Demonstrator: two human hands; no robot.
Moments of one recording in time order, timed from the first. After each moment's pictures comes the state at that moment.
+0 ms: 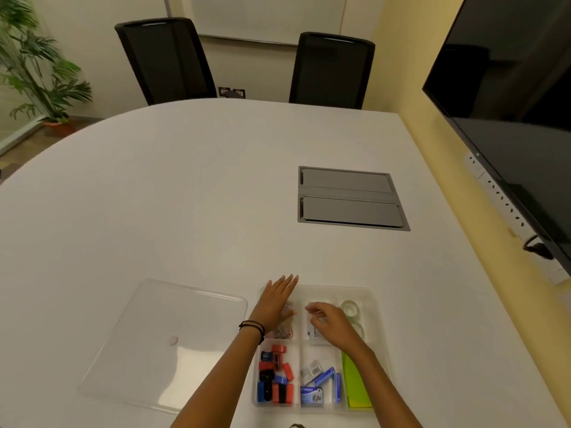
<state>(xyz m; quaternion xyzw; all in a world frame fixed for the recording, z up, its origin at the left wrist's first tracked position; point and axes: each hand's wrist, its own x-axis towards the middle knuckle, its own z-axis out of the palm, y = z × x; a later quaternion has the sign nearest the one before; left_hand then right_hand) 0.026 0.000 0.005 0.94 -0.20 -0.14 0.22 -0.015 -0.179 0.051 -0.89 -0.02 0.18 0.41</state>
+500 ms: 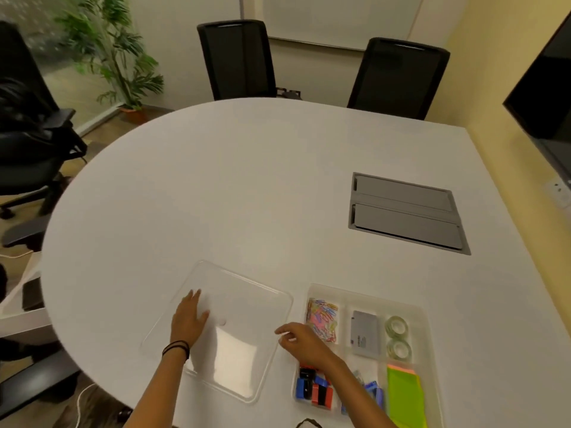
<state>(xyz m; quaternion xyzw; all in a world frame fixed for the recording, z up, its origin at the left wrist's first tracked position) -0.071 0.244 -0.021 0.91 0.25 -0.07 0.32 -0.041 -0.041 0.027 -0.86 -0.16 0.32 0.37</state>
